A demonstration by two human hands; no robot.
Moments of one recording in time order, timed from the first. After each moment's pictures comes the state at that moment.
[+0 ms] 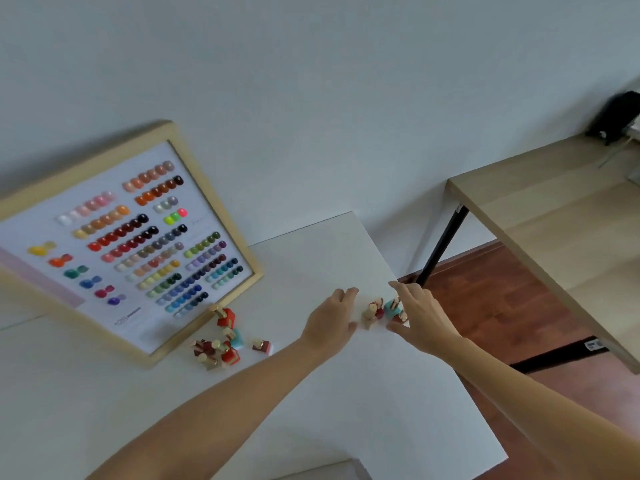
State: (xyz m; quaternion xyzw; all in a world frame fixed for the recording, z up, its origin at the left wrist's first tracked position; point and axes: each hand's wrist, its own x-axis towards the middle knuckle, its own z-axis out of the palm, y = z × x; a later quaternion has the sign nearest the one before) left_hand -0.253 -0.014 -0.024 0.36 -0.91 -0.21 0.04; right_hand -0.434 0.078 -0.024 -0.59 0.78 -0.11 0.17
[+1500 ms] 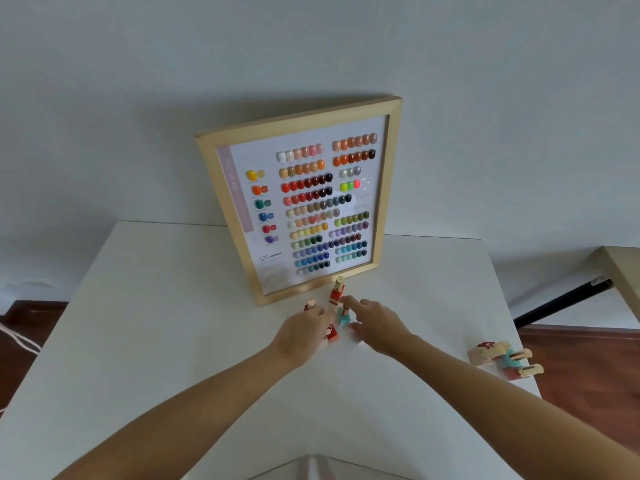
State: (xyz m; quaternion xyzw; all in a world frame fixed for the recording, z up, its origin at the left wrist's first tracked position) left_hand -0.005 -0.043 -0.050 0.49 -0.86 -0.14 0.05; right_hand -0.186 -0.053 -0.045 -0.78 0.58 0.01 0.21
